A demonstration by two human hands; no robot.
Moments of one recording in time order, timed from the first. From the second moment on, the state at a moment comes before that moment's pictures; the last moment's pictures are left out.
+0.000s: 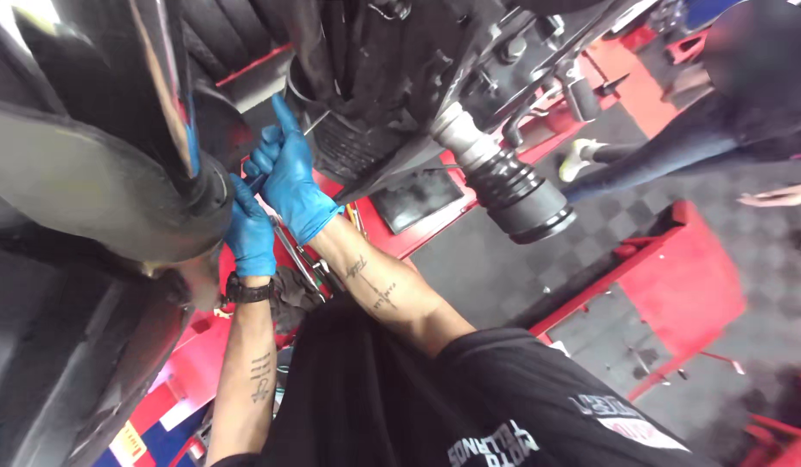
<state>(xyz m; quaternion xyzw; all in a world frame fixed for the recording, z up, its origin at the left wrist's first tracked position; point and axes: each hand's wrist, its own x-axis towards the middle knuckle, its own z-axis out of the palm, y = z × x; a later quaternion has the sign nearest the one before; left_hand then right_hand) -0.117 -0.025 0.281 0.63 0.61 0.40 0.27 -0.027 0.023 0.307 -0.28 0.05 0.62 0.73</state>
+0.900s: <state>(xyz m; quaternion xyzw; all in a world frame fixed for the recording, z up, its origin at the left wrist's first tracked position) -0.125 -0.024 0.263 0.67 0.56 0.41 0.27 -0.025 0.023 0.301 -0.24 0.06 0.65 0.72</state>
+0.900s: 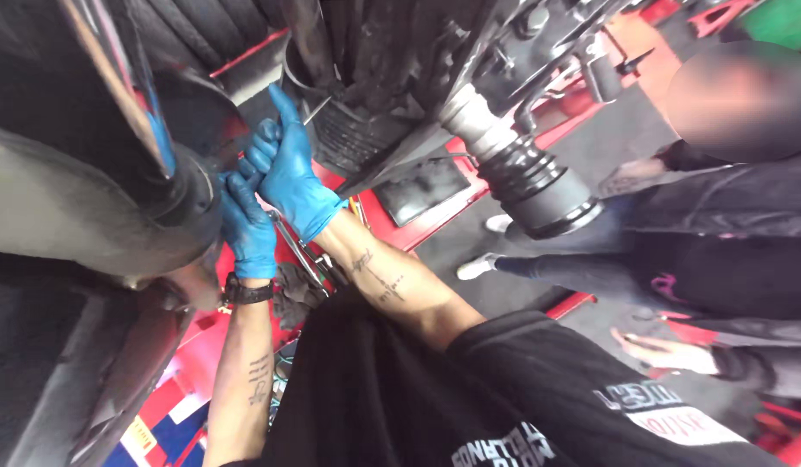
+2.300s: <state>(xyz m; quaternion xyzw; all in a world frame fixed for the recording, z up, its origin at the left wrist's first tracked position) -0.127 -0.027 0.253 0.70 0.54 0.41 0.21 -0.019 0.008 0.314 -0.30 0.07 0.63 0.71</state>
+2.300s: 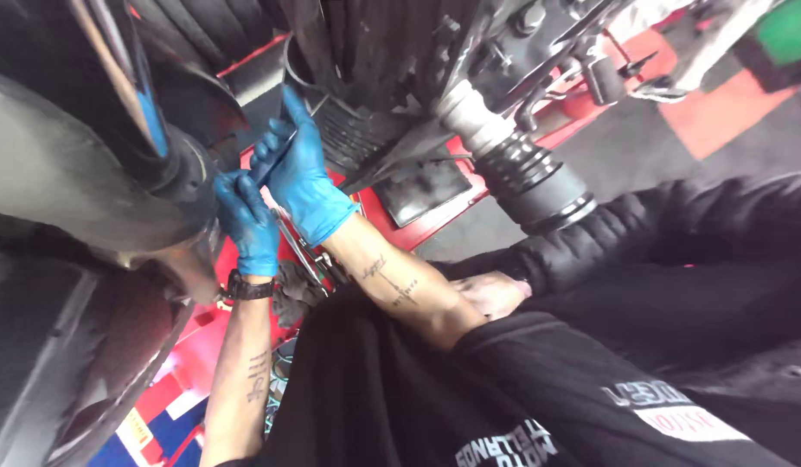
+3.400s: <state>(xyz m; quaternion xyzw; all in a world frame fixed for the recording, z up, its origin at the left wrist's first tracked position) -0.121 -0.028 0.268 0.67 0.57 0.40 0.24 -0.017 0.019 0.311 -0.34 0.05 0.62 0.71</state>
